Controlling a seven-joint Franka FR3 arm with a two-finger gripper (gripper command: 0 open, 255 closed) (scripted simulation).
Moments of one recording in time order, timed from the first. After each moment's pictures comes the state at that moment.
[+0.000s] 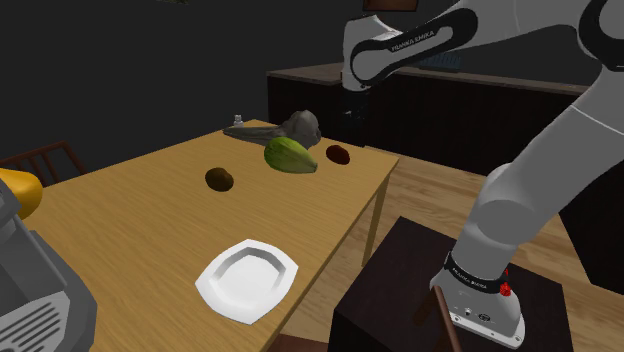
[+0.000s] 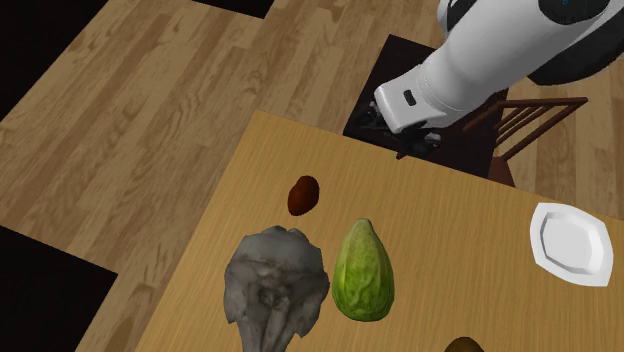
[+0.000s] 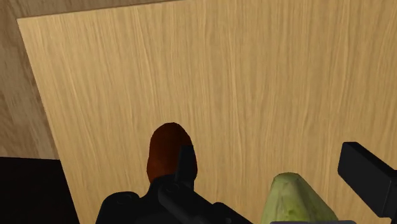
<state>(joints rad) -0.06 -0.33 -0.12 -2.30 -0.28 2.02 -0.10</state>
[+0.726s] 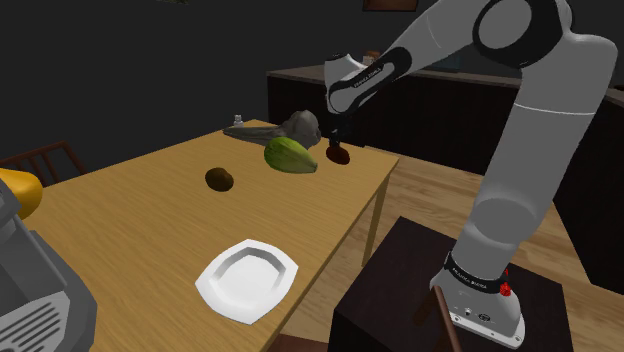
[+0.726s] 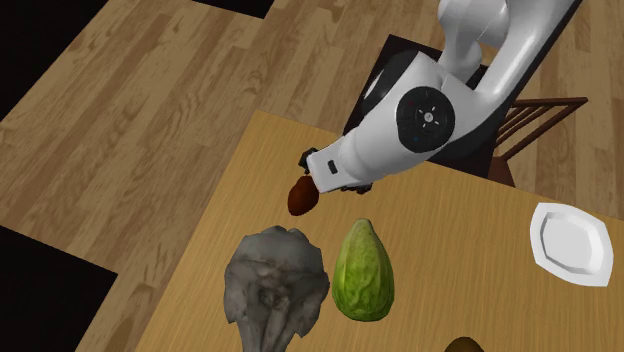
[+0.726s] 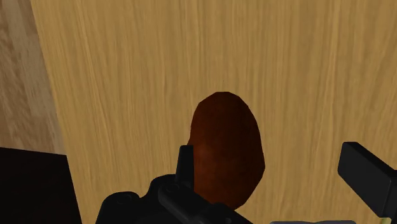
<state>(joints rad) -0.11 0.06 -0.17 -2.13 -0.36 2.23 -0.13</state>
